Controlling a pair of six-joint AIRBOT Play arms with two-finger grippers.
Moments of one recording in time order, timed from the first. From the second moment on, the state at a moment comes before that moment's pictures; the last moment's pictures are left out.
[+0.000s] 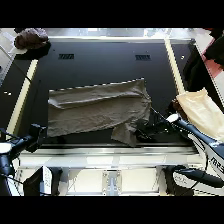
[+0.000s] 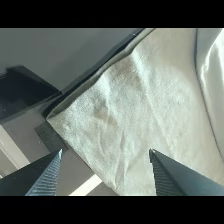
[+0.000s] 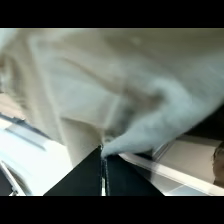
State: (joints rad) left arm 0.74 -0.52 0.26 0.98 -0.97 -1.74; right arm 0.11 -1.28 0.51 -0.62 0.99 1.27
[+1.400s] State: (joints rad) left arm 0.73 -0.76 0.26 0.96 -0.86 -1.86; right arm 0.12 -1.15 0.64 -0.56 1.01 1.18
